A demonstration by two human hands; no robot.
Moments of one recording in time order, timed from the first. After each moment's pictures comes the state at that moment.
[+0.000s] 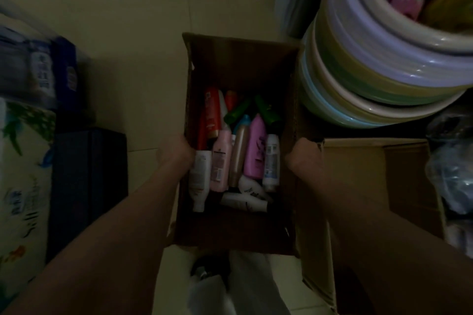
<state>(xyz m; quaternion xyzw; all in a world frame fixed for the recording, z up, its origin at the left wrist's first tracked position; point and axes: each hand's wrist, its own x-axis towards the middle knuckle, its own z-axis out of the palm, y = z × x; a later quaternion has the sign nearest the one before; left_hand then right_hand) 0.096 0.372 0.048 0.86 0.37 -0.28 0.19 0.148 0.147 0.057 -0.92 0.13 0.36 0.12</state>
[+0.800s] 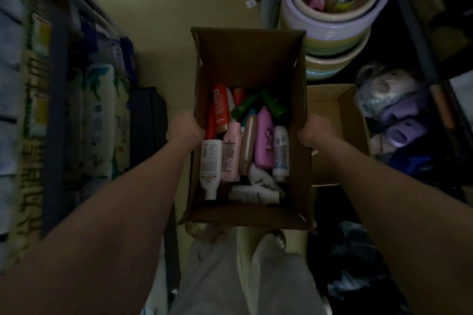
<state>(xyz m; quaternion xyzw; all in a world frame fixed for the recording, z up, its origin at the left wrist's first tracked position) -0.161 0.320 0.355 0.87 0.31 -0.27 0.26 -0.110 0.074 0.373 -0.91 0.13 0.35 0.16</state>
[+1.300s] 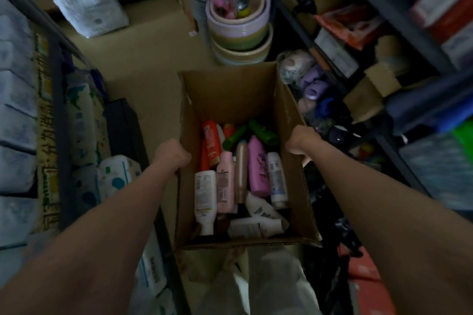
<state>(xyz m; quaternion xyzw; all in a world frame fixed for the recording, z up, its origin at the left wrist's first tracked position) -0.454 0.191 0.500 0.91 0.19 -0.31 0.18 -0.438 -0.068 0.526 -0.89 0.21 0.37 0.19</state>
